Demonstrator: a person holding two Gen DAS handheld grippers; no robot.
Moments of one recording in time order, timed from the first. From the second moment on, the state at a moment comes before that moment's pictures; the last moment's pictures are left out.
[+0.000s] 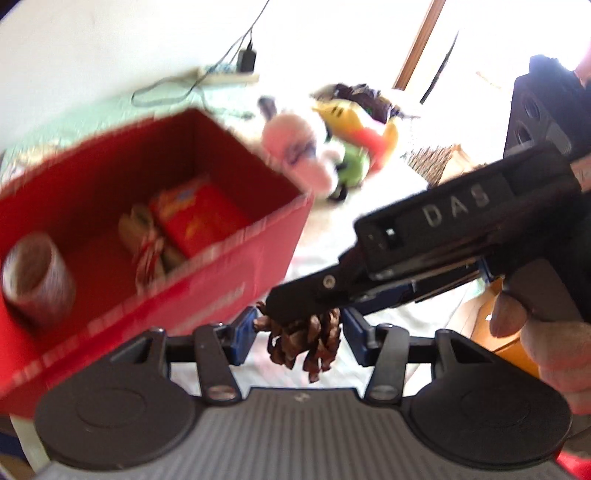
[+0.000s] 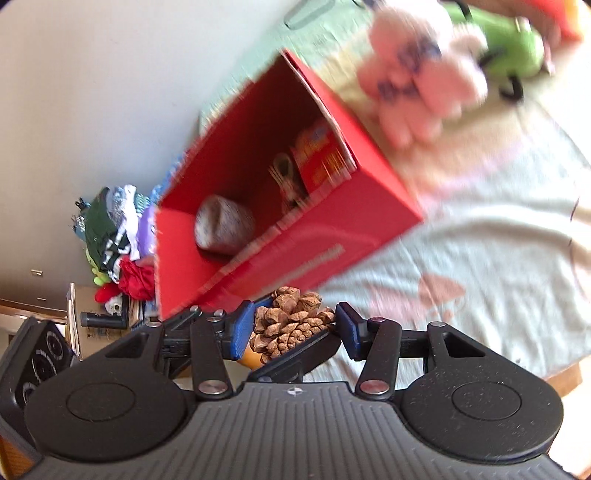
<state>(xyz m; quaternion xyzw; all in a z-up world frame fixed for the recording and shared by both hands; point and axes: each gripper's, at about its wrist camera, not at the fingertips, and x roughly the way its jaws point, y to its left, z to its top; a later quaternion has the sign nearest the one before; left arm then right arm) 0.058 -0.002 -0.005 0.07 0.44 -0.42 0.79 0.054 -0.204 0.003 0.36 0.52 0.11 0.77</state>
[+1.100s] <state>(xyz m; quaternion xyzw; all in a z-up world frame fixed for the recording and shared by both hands) 0.171 0.064 -0.033 -0.02 0.50 -0.18 0.85 0.235 -0.110 -0.040 0.22 0.64 0.29 0.68</state>
